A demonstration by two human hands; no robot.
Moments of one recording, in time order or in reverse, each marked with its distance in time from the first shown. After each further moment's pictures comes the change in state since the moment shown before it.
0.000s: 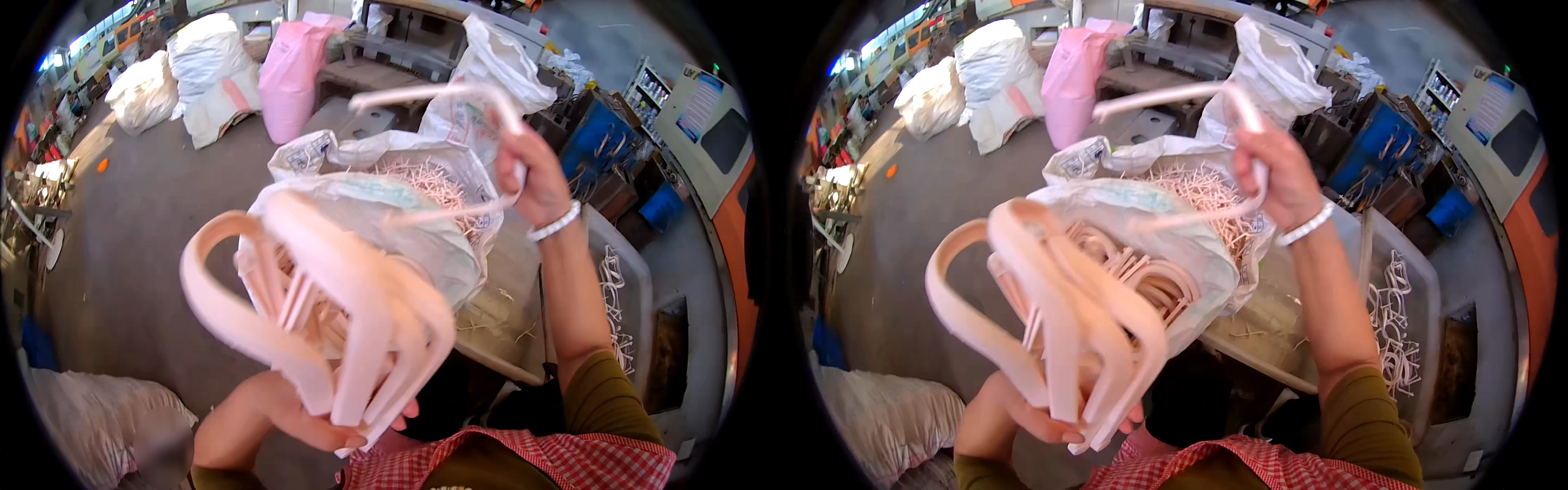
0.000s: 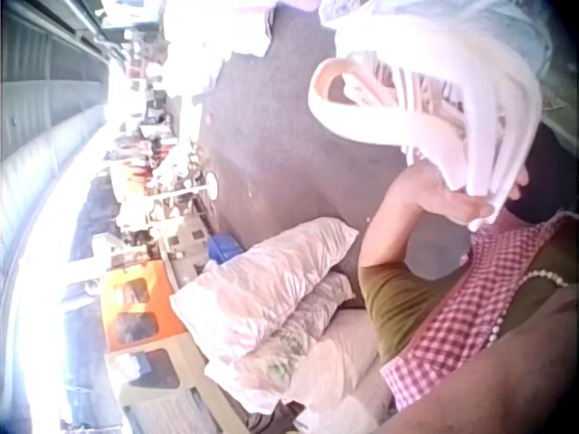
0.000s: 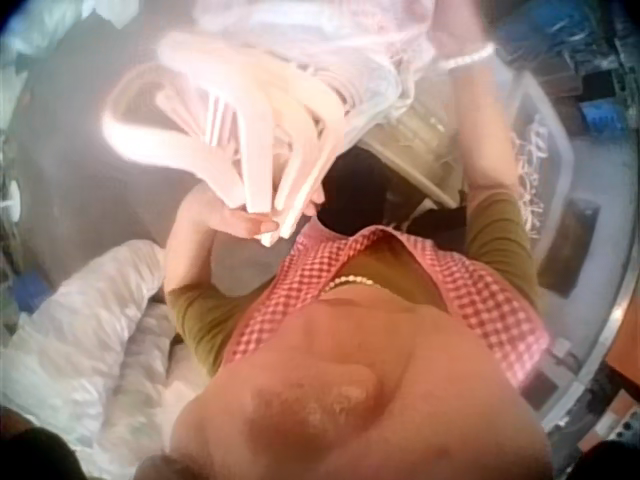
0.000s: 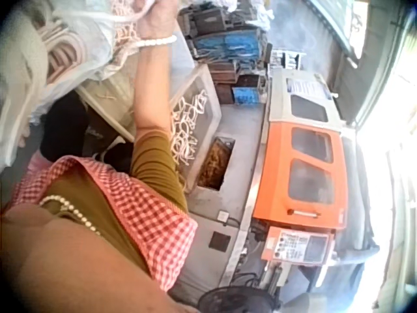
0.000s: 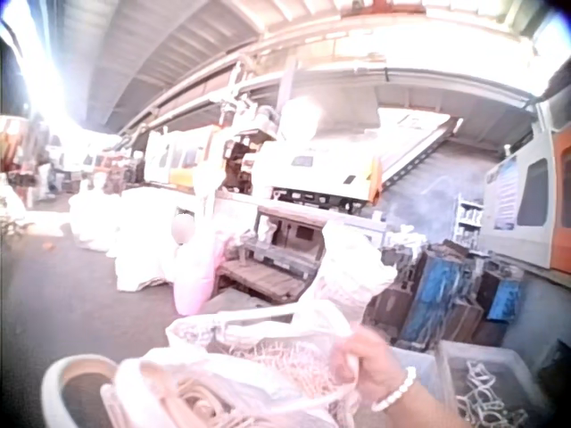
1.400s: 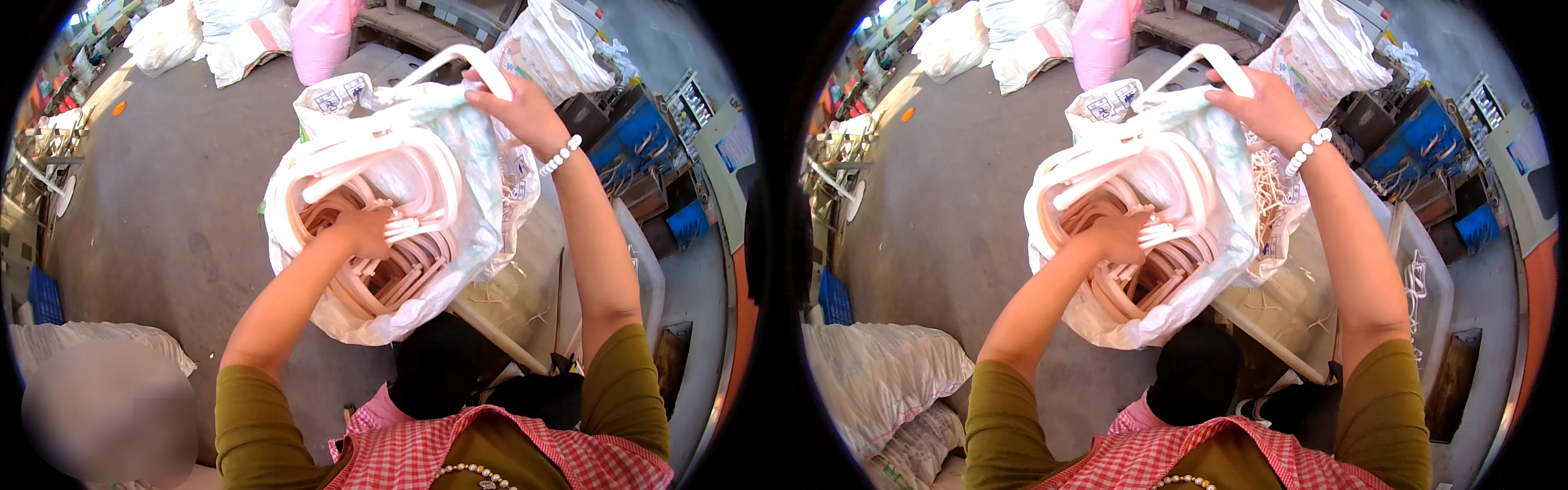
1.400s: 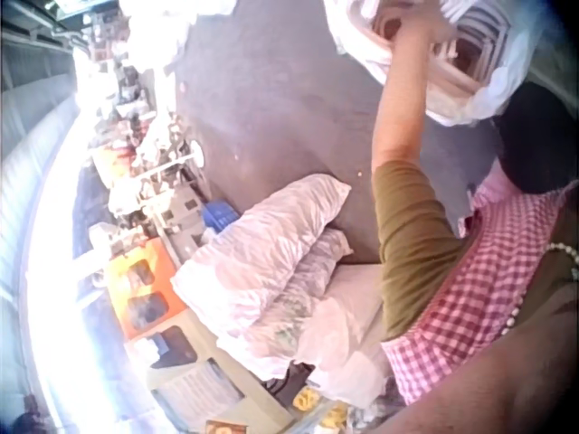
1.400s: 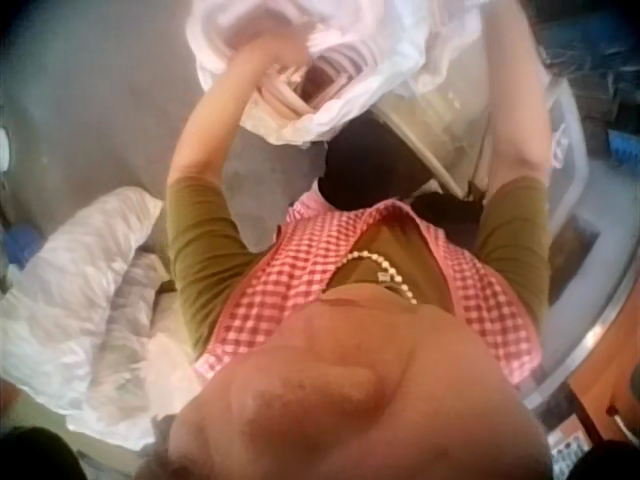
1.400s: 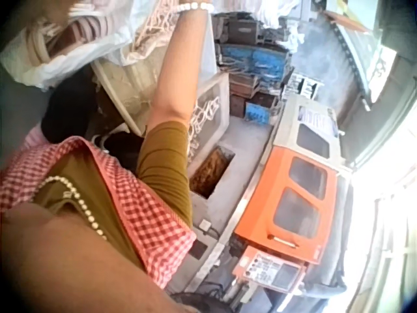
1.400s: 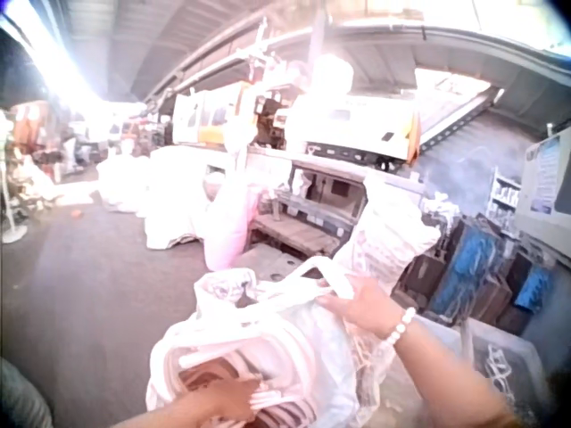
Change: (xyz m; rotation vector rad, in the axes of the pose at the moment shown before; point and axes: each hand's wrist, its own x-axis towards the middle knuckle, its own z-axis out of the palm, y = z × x) left_hand 0.087 -0.076 -0.161 1.197 0.424 -0.902; right_hand 0.084 0.052 0.001 -0.925 -0.060 -0.242
